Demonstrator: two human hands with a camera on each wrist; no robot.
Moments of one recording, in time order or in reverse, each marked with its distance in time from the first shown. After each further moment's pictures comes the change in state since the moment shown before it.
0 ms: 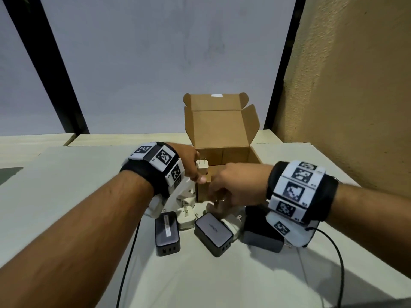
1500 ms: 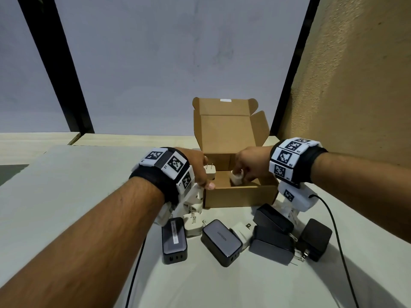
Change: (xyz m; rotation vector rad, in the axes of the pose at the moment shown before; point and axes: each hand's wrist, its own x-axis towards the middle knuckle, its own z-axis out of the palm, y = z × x) left_hand 0.014 -0.007 0.006 -0.066 0.010 -0.055; right_hand 0.051 0.088 -0.008 -0.204 -0.130 0.261
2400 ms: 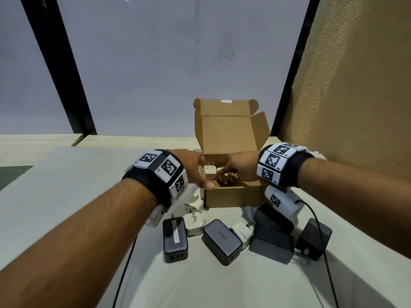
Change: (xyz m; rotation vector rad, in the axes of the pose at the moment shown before) left_hand -0.017 -0.006 0.004 0.110 0.092 0.016; right_hand 0.006 -0.027 -0.003 0.024 0.016 0.011
